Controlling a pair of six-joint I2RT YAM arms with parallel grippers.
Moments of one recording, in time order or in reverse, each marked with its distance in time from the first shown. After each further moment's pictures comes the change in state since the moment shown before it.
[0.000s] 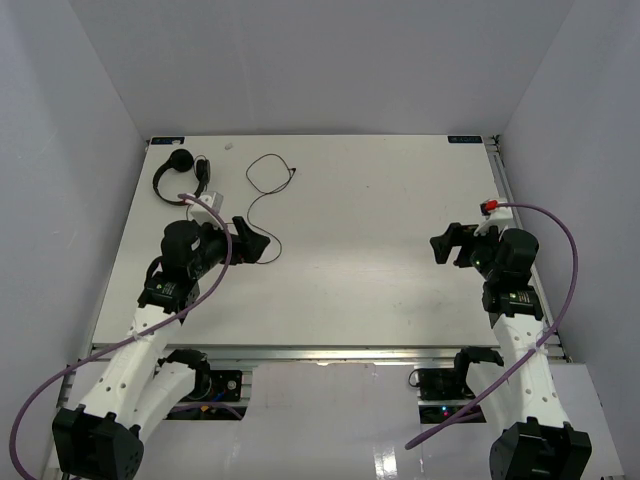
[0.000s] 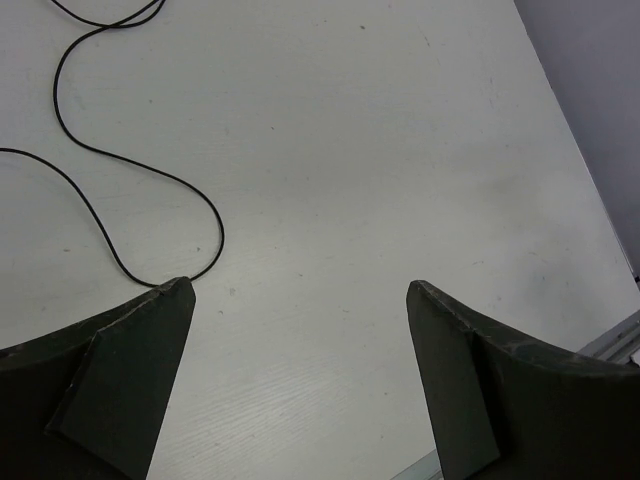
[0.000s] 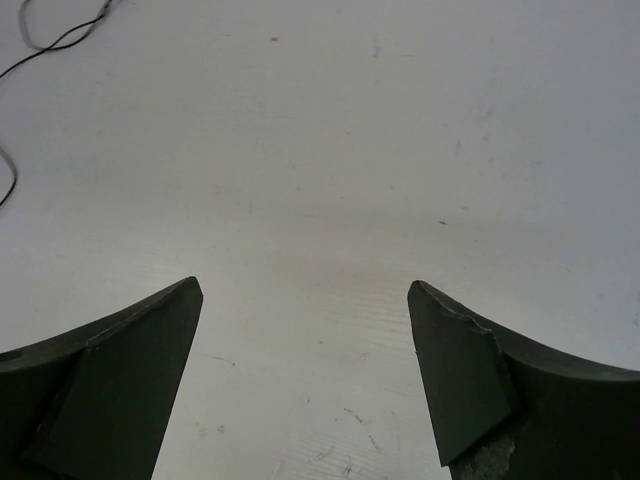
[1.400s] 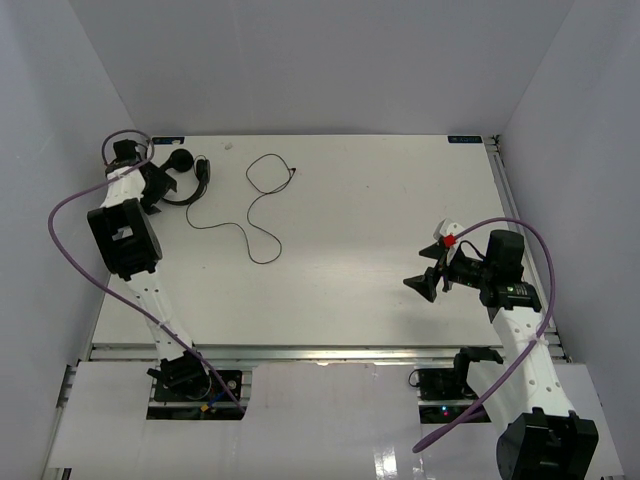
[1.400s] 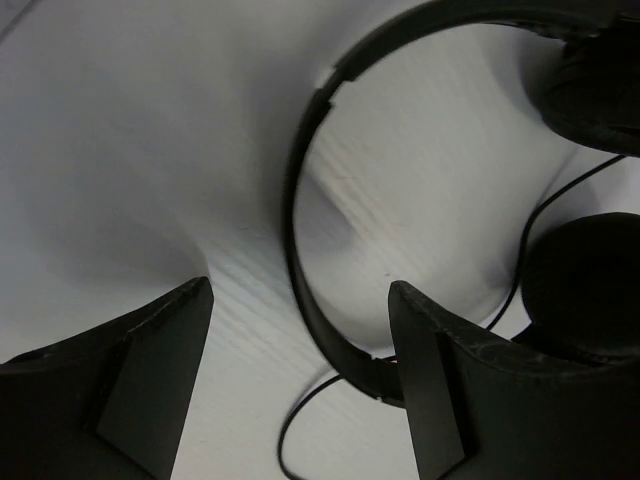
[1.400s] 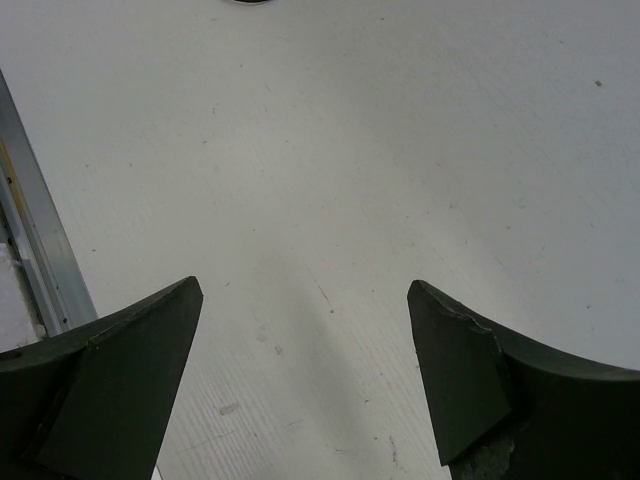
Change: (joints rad) left arm 0.604 1.476 1.242 -0.453 -0.272 -0.207; right arm 0.043 0.054 0.025 -0.256 -0.626 -0.660
